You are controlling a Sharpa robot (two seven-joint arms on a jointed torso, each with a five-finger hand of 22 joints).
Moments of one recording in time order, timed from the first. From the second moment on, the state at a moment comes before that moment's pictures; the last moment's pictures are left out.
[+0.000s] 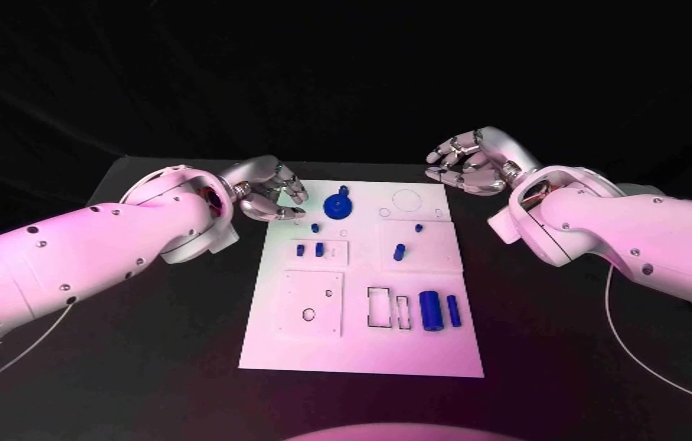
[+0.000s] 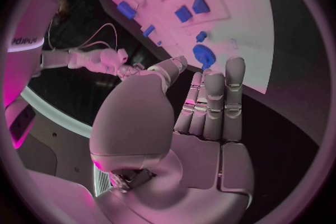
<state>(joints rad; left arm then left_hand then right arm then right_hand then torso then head) 1.22 -0.84 0.00 1.44 -1.18 -0.16 0.03 1.35 -0.23 0.48 0.08 0.24 0.92 0.20 0.18 0.21 1.07 0.13 0.09 0.12 1.20 0.05 1.23 0.53 0.17 1.10 0.13 1.01 0.71 1.30 -0.95 -0.13 1.57 -0.88 -0.56 0.06 1.46 -0.13 0.25 0.29 0.25 0.90 0.15 0.30 0.38 1.04 0.06 0.49 0.71 1.46 -0.01 1.41 1.31 0.05 1.46 0.09 1.30 1.31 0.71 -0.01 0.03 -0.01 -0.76</state>
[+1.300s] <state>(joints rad) 1.23 -0.97 -0.02 1.62 -0.14 -0.26 0.38 1.38 -0.21 0.51 0.08 0.24 0.99 0.16 0.24 0.22 1.17 0.09 0.23 0.16 1.16 0.02 1.18 0.45 0.18 1.09 0.11 0.93 0.61 1.23 -0.87 -0.15 1.58 -1.76 -0.30 -0.19 1.48 -0.25 0.49 0.25 0.11 0.96 0.17 0.22 0.35 1.12 0.10 0.13 0.25 1.46 0.01 1.42 1.31 0.05 1.47 0.10 1.37 1.31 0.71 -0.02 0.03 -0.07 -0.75</state>
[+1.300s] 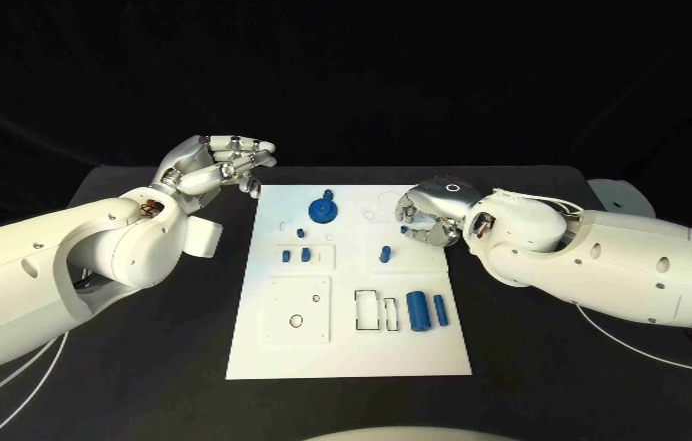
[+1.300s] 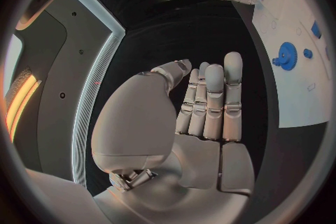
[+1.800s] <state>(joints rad) 1.23 -0.98 -0.02 1.62 -0.13 -0.26 0.38 1.38 -0.20 0.51 0.08 0.24 0.99 0.16 0.24 0.22 1.17 0.09 0.23 0.17 1.16 0.02 1.18 0.44 0.18 1.09 0.11 0.92 0.61 1.22 -0.84 -0.15 1.54 -1.79 -0.29 -0.21 1.47 -0.24 0.58 0.20 0.14 1.01 0.15 0.22 0.36 1.18 0.08 0.13 0.22 1.47 0.01 1.44 1.31 0.05 1.47 0.10 1.43 1.31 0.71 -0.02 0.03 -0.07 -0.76</state>
